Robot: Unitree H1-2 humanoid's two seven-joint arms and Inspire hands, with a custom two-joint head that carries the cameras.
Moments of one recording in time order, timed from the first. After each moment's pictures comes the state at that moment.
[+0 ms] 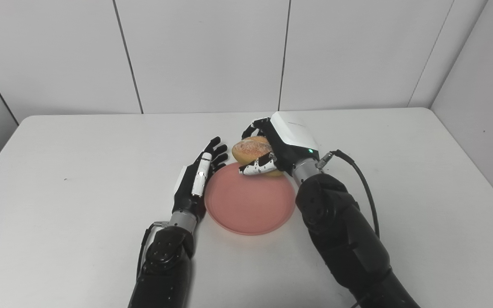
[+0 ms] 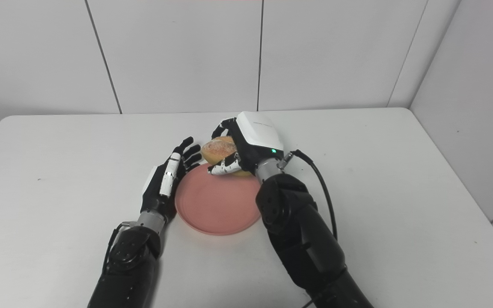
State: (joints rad) left arm -0.37 -0.09 -0.05 0.40 -0.08 -0.02 -0.07; right arm -0.52 -0.09 0.38 -0.04 -0.88 0.44 0.23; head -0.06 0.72
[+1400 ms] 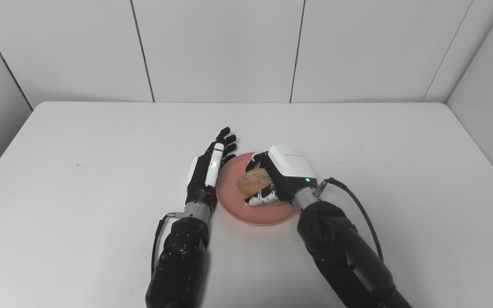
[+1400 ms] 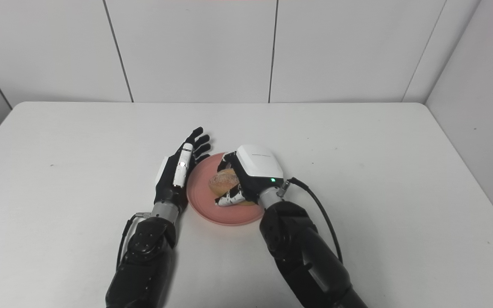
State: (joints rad) left arm -0.36 -0.12 -0.03 0.40 -0.02 -0.05 0.01; right arm -0.44 -0.13 0.51 0.06 -0.90 0.38 0.20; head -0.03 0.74
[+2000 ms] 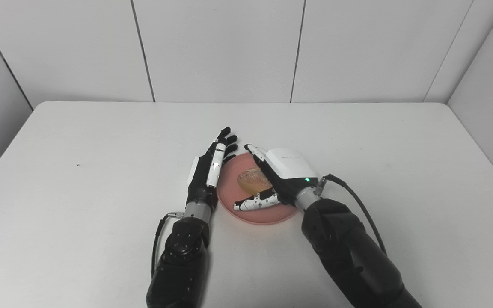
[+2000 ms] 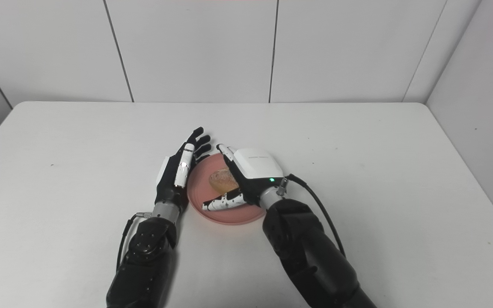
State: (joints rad) left arm -0.36 -0.12 -0.04 0.40 0.00 -0.05 0.02; right arm -0.45 -0.15 0.52 -0.05 -0.98 0.41 0.39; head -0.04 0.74
